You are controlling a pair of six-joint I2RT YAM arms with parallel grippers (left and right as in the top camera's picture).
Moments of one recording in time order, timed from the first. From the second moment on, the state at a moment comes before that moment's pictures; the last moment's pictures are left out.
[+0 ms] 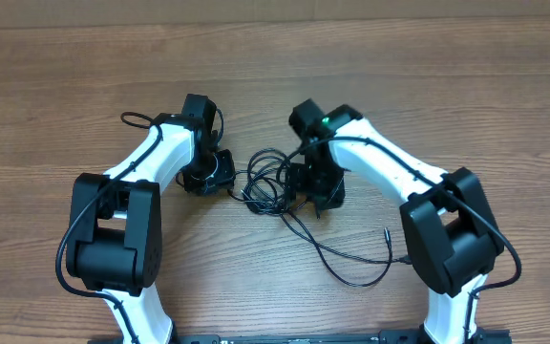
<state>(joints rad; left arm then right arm) -0.18 1.97 1.25 -0.84 0.21 -0.39 0.55 2.02 1.48 -1.11 -0.32 0.57</state>
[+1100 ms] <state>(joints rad) -0.18 1.99 1.24 -0.79 0.44 -0.21 0.64 2.02 1.47 -1.07 -0.35 0.59</state>
